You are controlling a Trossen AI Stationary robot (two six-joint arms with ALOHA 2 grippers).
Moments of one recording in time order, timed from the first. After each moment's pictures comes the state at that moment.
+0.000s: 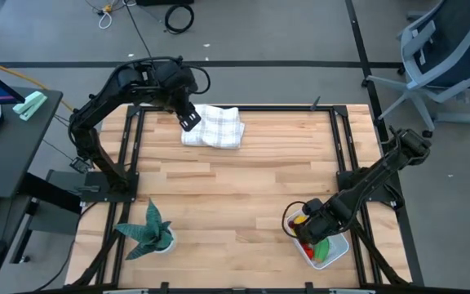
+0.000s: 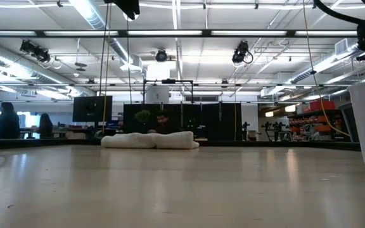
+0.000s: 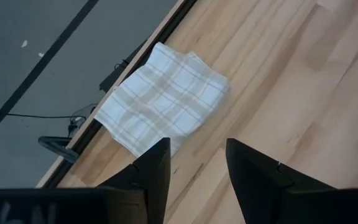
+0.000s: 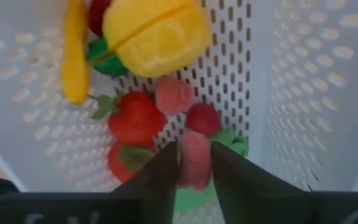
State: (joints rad) left arm 0.36 1.66 2.22 -1.57 -0.21 -0.20; right arm 0.68 1.45 0.91 -0.88 -0.16 1.91
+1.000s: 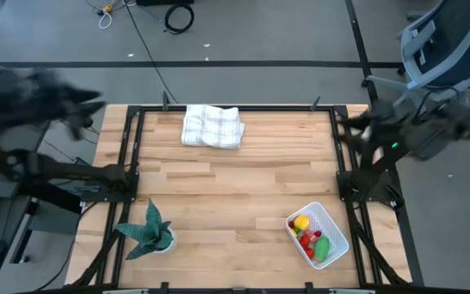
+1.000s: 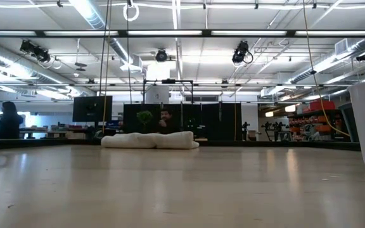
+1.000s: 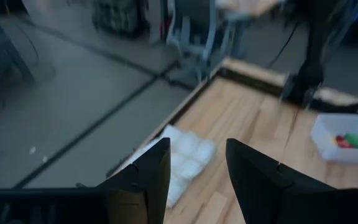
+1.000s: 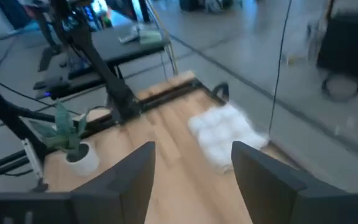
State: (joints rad) left arm 0.36 1.05 2.21 -1.57 -0.22 -0.11; right arm 0.65 1.07 1.79 -1.38 0.91 0.79
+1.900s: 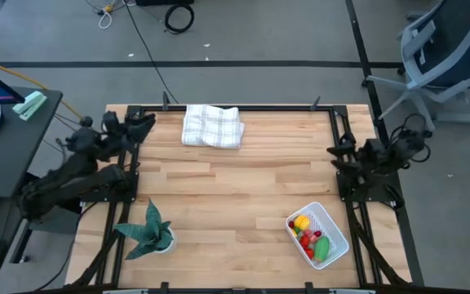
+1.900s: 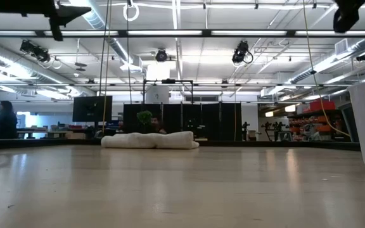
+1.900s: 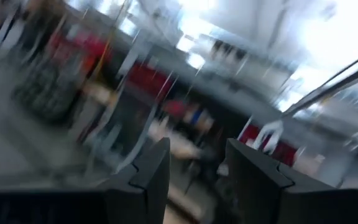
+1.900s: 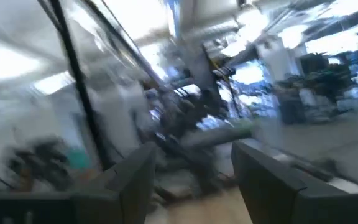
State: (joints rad) left arm 0.50 0.24 0.44 0.10 -0.02 -0.58; right arm 0.62 0.00 0.32 0.16 0.62 0.07
